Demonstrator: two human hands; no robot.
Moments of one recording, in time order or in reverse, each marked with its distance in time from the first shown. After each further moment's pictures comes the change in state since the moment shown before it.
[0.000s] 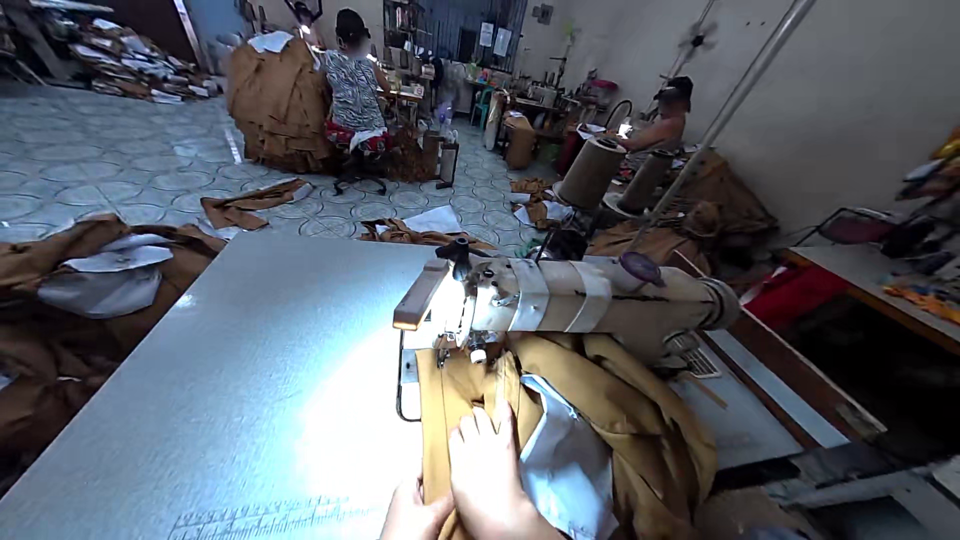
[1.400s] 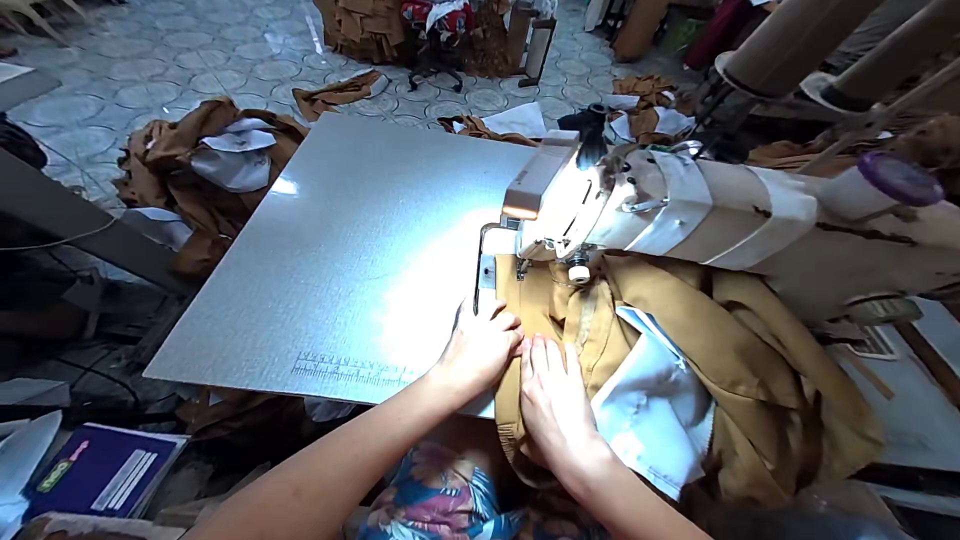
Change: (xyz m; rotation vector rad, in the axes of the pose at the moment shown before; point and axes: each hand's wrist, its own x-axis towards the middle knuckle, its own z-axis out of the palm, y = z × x) left_hand 0.057 0.044 -0.030 1.234 -0.192 0.622; right_hand 0.002 0.000 0.041 -0.302 0.028 -0.078
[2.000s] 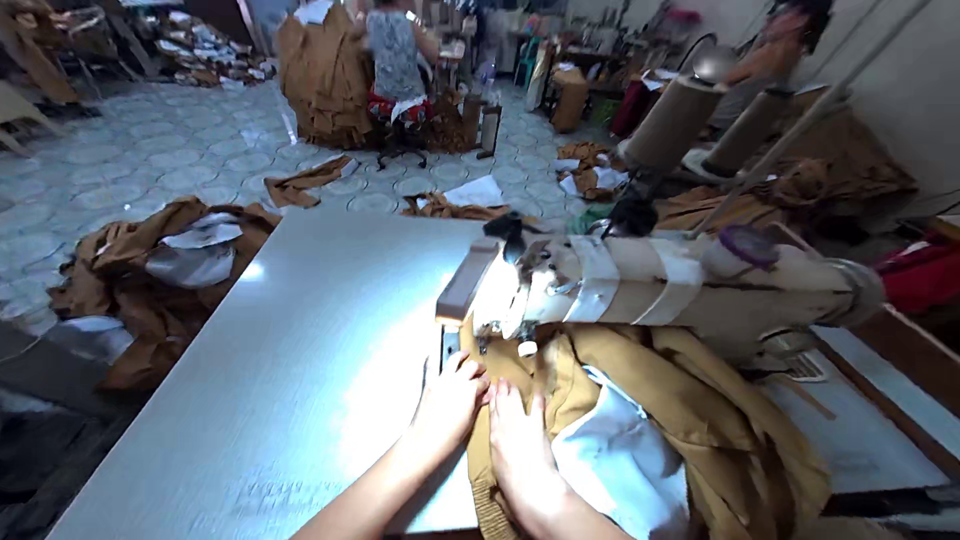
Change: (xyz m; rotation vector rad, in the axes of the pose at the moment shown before) left_hand 0.036 -0.010 -0.016 0.041 0.017 -0.051; right_hand 0.038 0.014 -0.030 0.057 -0.250 -0.018
